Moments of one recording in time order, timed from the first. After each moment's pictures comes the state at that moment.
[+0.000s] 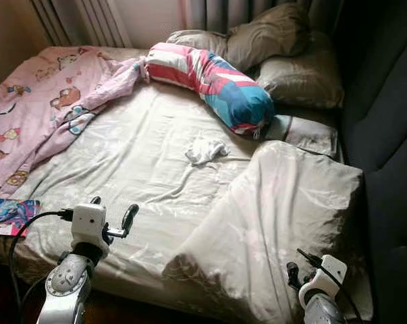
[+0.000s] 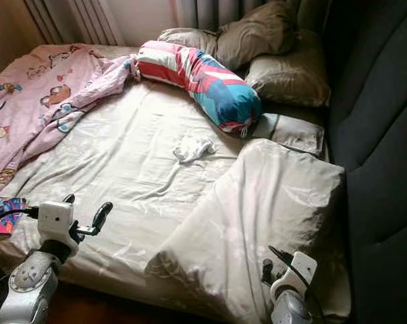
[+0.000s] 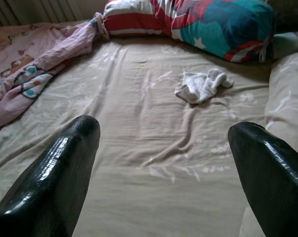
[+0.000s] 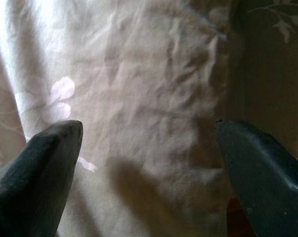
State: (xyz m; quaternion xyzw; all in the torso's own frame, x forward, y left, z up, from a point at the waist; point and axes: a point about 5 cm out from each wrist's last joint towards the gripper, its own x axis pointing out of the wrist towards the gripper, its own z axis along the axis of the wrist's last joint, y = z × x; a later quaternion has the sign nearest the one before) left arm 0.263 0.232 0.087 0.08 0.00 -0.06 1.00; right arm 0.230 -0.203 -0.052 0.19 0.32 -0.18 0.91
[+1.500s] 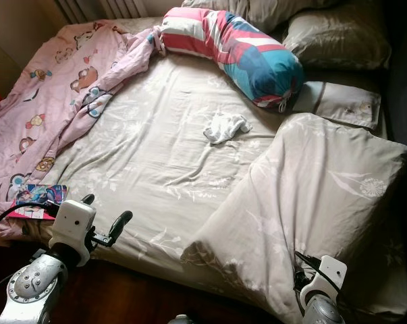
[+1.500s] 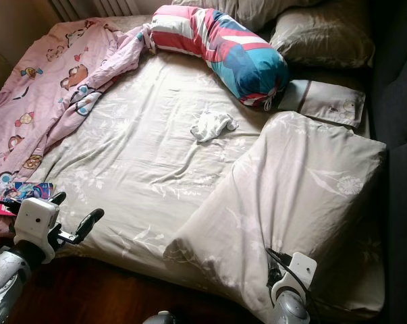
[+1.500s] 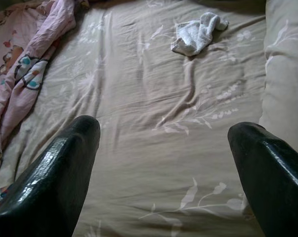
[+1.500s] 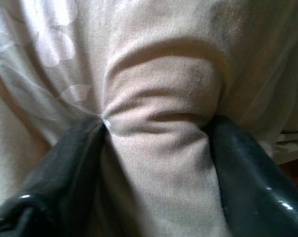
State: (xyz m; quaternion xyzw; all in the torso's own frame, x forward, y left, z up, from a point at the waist) left arm 0.237 0.241 0.127 0.15 0.02 -0.14 0.98; right arm 0.222 -0.198 -0.058 0.14 0.34 -0.21 0.91
